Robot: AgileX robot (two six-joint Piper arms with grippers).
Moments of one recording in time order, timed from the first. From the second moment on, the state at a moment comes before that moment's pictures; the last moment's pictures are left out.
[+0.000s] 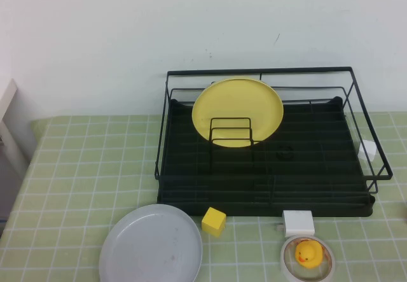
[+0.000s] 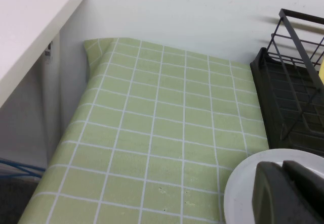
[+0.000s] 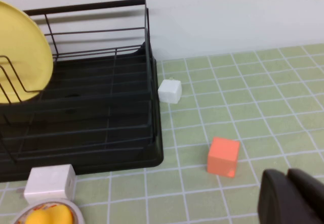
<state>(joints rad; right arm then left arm) -0.04 -0.01 0.02 -0.06 0.41 0.14 0.02 -0.01 0.02 -0.10 0.35 -0.16</state>
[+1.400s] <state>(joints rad) -0.04 -0.01 0.03 0.58 0.40 0.33 0.02 -0.01 0.02 -1.23 0.10 -0.14</state>
